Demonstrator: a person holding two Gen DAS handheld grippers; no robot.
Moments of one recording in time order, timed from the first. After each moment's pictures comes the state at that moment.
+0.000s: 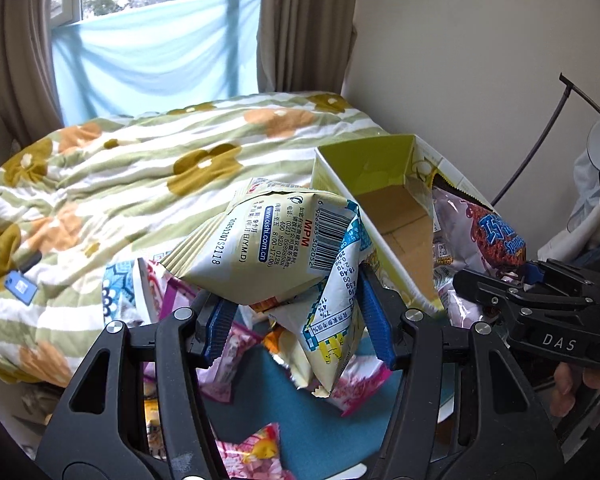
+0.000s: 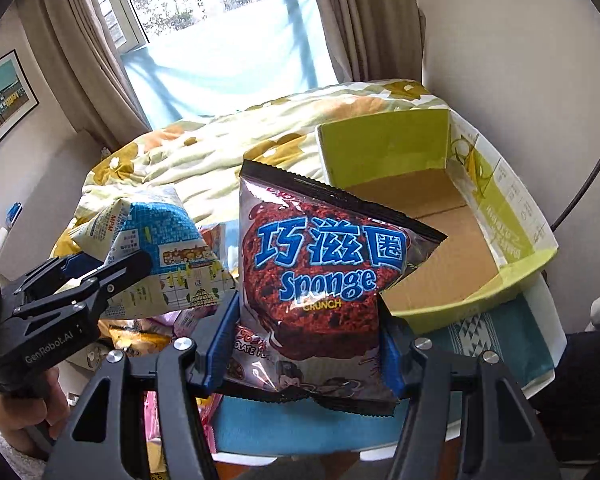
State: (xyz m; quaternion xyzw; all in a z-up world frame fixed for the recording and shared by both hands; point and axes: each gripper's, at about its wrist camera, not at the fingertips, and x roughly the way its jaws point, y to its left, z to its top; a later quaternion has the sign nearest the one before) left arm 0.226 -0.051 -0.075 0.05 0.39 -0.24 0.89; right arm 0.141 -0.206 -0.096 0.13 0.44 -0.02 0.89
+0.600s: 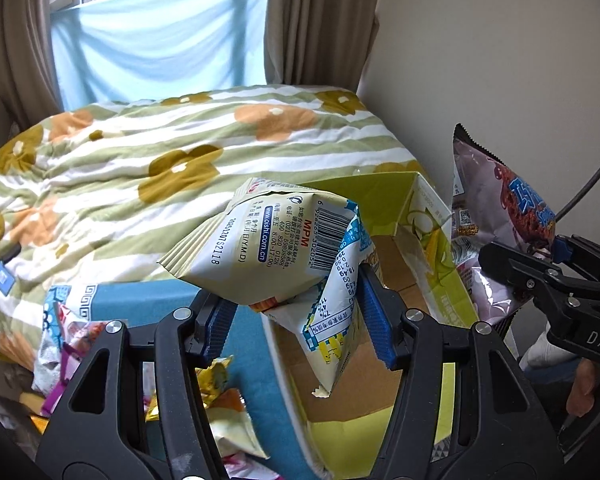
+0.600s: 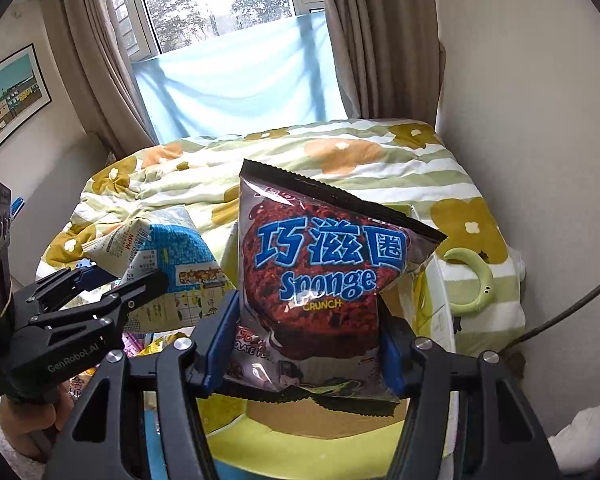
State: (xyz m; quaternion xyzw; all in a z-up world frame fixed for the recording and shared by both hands) left arm 0.331 -0.235 -0.100 0.02 0.43 -0.18 0.88; right arm 0.248 -0.364 -0.066 0.08 0.42 0.03 0.91
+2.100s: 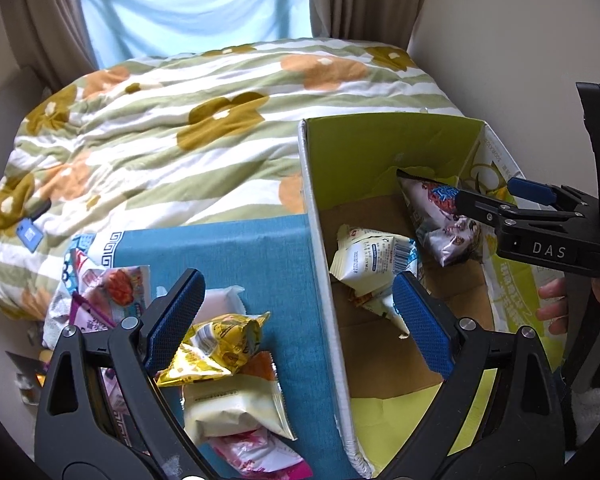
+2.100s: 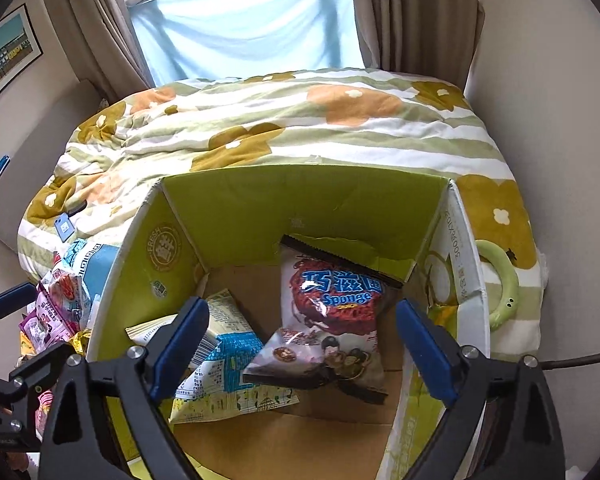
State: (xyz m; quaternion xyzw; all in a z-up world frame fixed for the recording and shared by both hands) left arm 0.323 -0.212 -0.149 0.04 0.50 -0.10 0.86; right arm 0.349 -0.390 -0.168 0.04 0.49 0.07 0.87
